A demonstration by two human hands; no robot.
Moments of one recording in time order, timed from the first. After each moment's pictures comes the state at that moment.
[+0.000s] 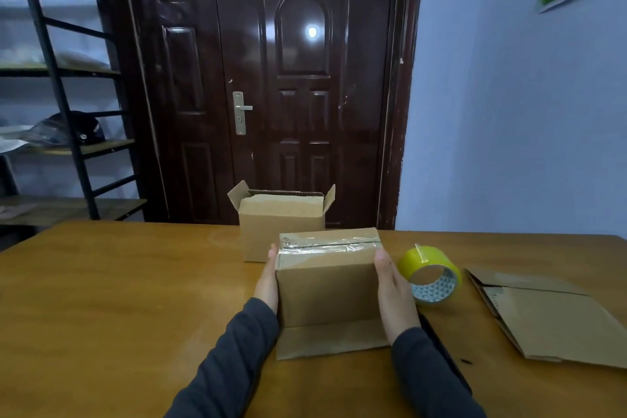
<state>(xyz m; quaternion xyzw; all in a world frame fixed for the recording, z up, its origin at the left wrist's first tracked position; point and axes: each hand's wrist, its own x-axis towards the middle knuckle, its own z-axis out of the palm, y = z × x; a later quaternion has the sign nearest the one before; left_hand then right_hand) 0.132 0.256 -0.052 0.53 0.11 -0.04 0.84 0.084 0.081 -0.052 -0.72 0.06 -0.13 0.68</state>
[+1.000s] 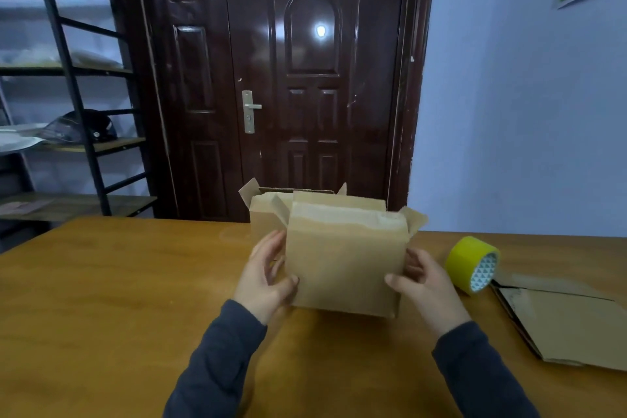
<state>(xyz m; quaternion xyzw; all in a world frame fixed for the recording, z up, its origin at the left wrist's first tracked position) 0.108 0.302 -0.051 0.74 -0.15 0.12 0.64 0.077 0.047 -0.037 -0.76 -0.02 -0.12 0.63</state>
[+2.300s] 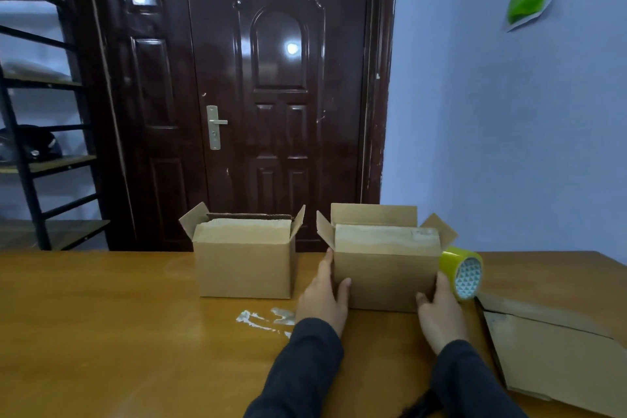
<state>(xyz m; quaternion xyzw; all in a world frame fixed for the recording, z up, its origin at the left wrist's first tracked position) 0.191 0.132 -0.084 0.88 -0.08 0.18 0.43 0.157 -0.048 -0.086 -0.82 0.17 -0.22 0.50</state>
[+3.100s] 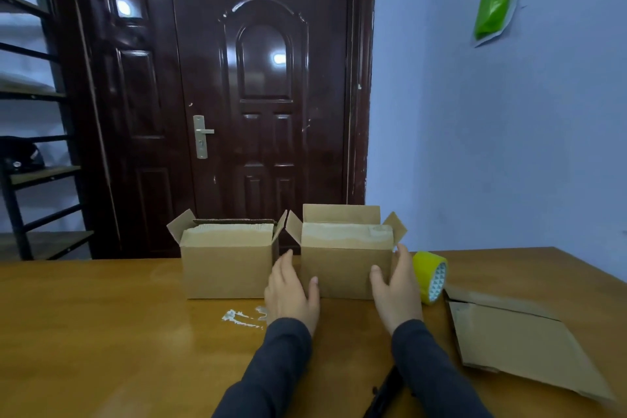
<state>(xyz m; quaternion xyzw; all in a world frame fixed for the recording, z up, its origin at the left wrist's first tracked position) 0.178 0.142 -0.078 0.88 -0.03 0.29 0.37 0.142 -0.018 -0.055 -0.80 0.09 -0.32 0.50</state>
